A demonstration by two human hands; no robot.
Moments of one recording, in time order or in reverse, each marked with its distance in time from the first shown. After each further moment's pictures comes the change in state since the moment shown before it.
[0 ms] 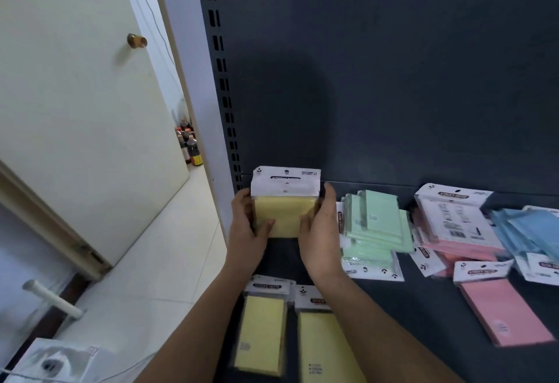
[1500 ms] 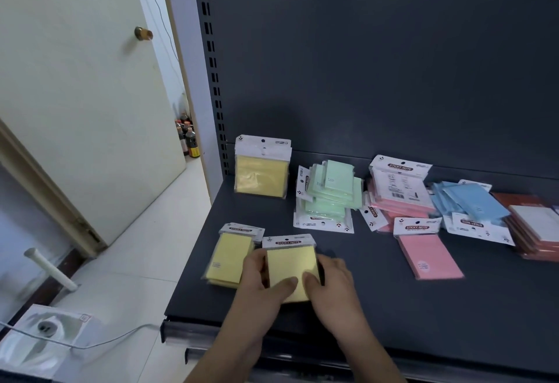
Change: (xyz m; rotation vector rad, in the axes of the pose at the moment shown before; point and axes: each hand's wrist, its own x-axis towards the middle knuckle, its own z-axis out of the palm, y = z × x) left_hand -0.185 0.120 0.027 -0.347 -0.104 -0.603; right_hand -0.140 0.035 -0.108 -0.277 -0.344 0.177
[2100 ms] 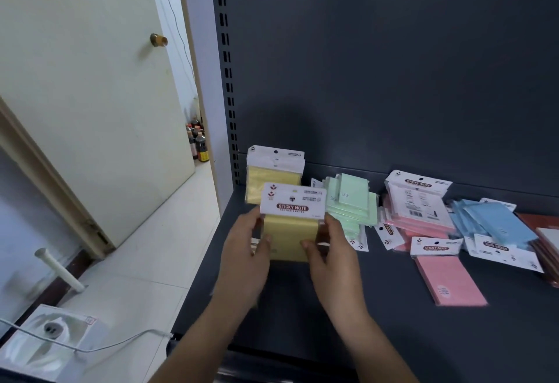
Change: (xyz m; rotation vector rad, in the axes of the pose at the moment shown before) left_hand 0.051 0.035 -0.025 0.413 0.203 0.497; right_hand 0.031 -0.041 -0.004 0.285 0.257 -0.347
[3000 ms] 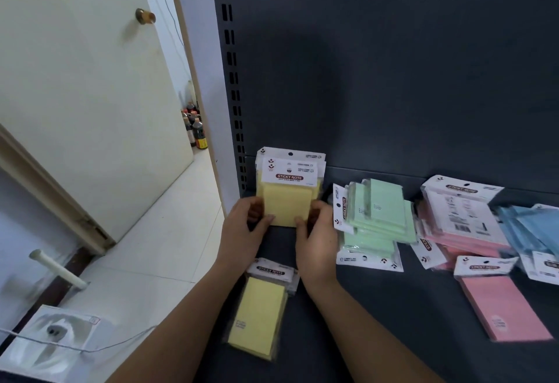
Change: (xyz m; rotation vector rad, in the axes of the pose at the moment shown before) left_hand 0.117 -0.099 0.006 0.129 -0.034 0.045; right_hand 0.087 0.045 0.098 -0.099 0.210 0.121
